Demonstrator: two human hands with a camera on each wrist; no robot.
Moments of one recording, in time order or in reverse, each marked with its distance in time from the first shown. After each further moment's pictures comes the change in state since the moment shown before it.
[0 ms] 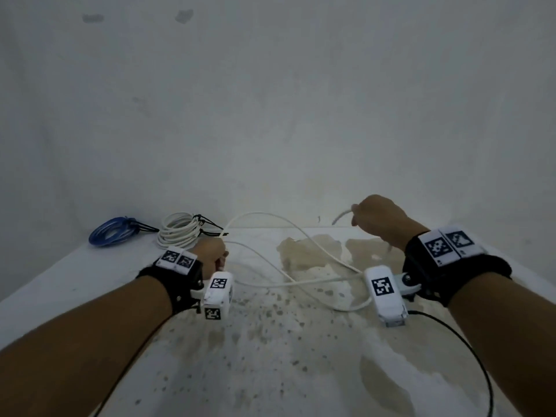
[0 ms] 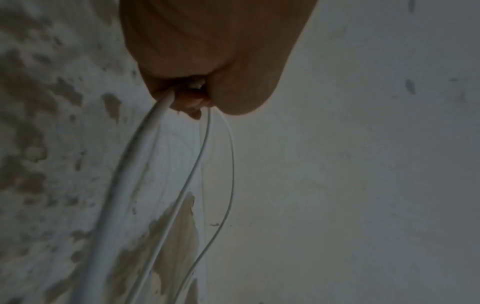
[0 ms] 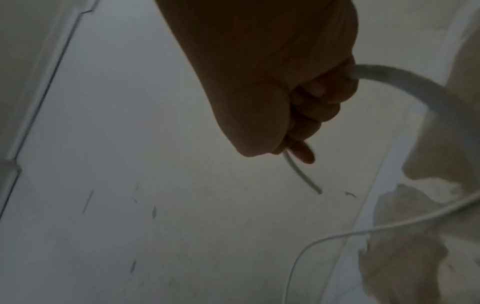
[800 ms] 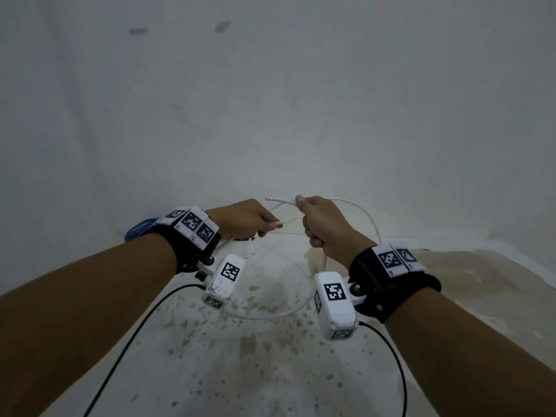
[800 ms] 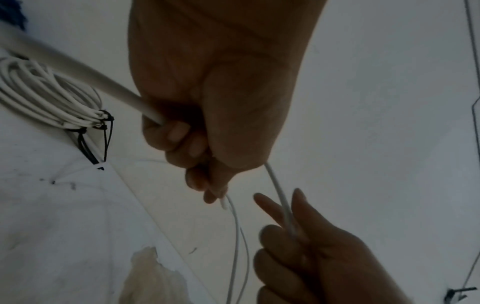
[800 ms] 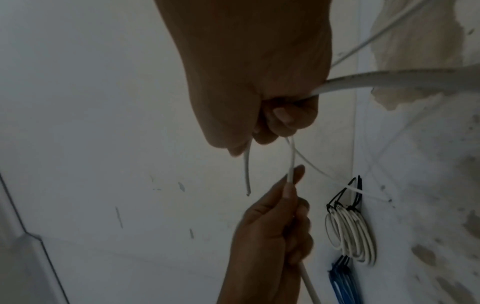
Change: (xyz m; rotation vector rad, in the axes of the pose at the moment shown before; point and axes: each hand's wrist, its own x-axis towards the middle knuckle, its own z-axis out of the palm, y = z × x) left_hand -0.044 0.073 -0.039 0.736 -0.349 0.606; right_hand -0.009 -0.125 0.075 0.973 -0.185 -0.092
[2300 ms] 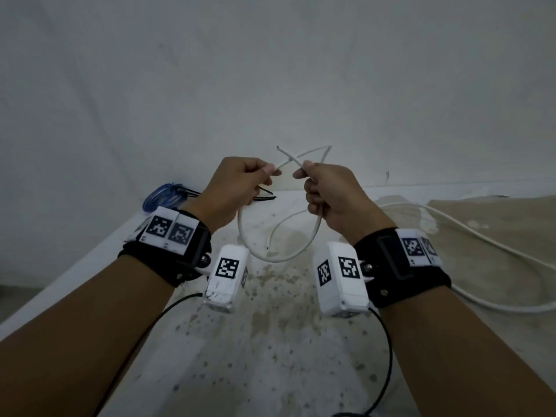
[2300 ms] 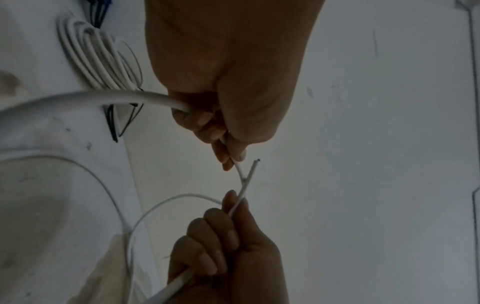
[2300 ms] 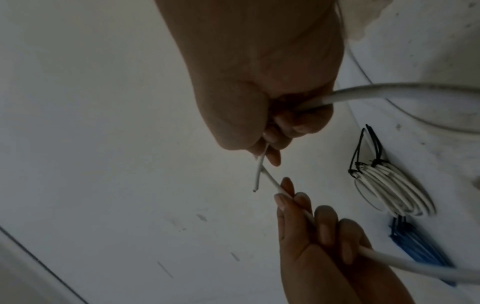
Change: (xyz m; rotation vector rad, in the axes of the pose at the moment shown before) left_hand 0.012 -0.035 0.032 -0.373 0.520 -0.009; right_hand 0.039 0.059 0.022 0.424 -0.108 0.120
